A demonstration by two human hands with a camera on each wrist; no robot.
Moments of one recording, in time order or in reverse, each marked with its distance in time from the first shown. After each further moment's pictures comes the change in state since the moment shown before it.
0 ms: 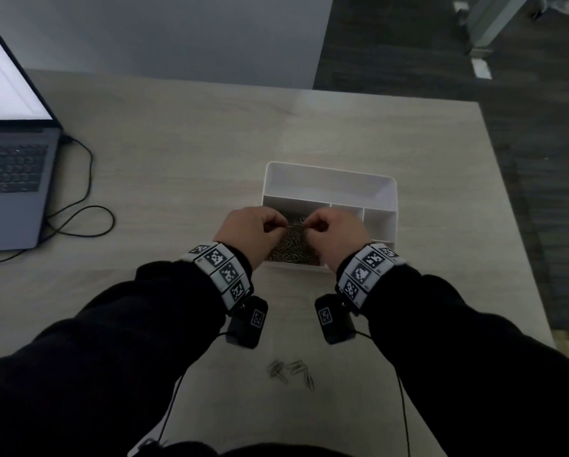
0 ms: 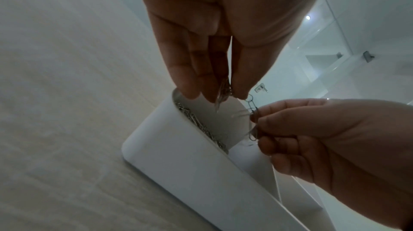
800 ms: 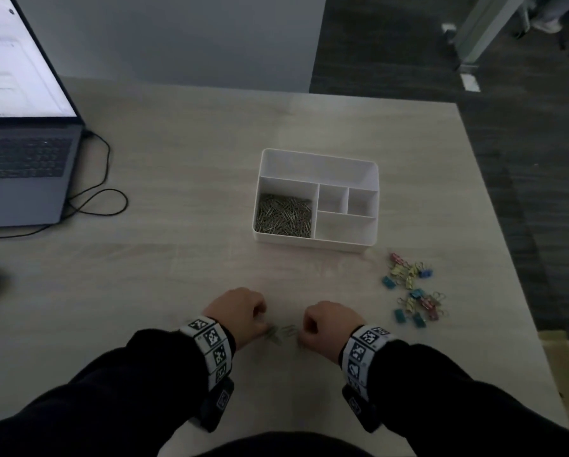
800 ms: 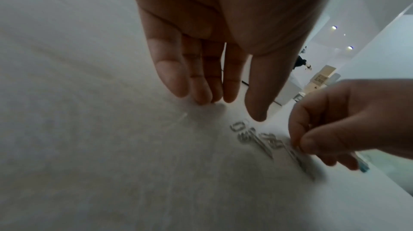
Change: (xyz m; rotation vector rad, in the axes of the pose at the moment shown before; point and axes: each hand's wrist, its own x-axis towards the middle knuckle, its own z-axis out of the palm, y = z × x) left_hand -0.144 -0.049 0.059 0.378 -0.418 -0.049; right_hand -0.151 0.072 0.050 -0.461 -0.526 -0.059
